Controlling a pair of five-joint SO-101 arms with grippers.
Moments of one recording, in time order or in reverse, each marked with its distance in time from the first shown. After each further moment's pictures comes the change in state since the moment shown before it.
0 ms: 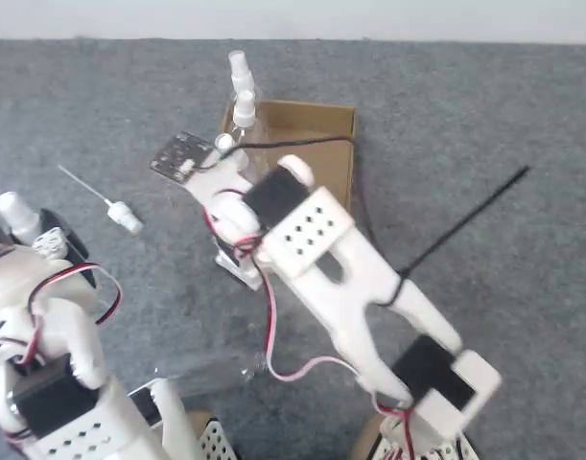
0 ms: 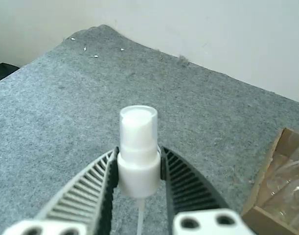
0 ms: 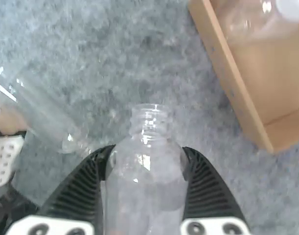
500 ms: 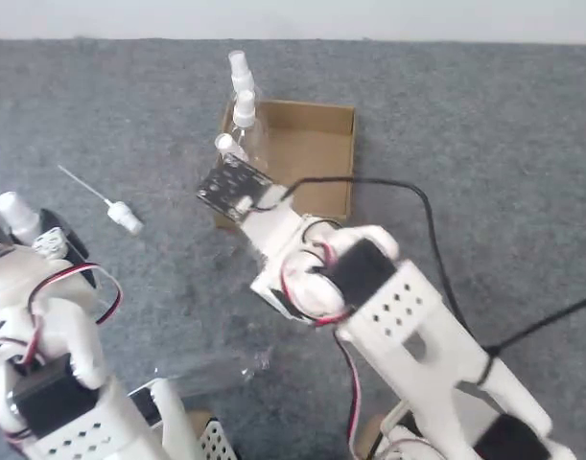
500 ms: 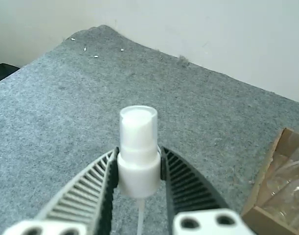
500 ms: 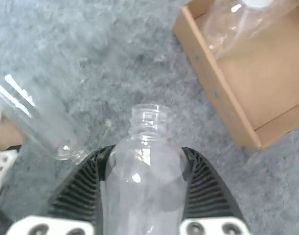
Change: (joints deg) left arm 0.0 0.0 0.0 0.0 0.0; right arm 1.8 -32.3 35.4 -20.7 -0.1
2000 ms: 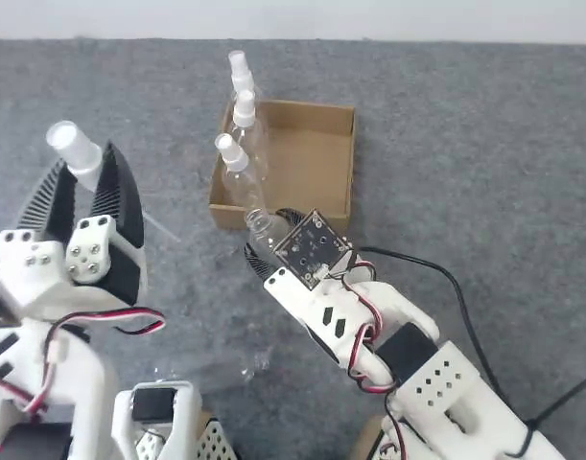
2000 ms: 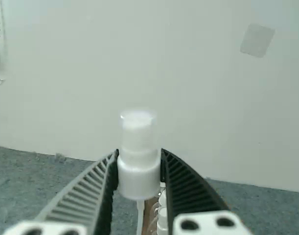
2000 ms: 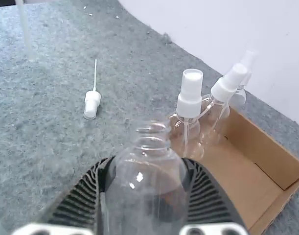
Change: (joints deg) left arm 28.5 -1.0 -18.7 -4.2 6.4; right arm 2.0 -30.2 45.4 -52.7 0.0
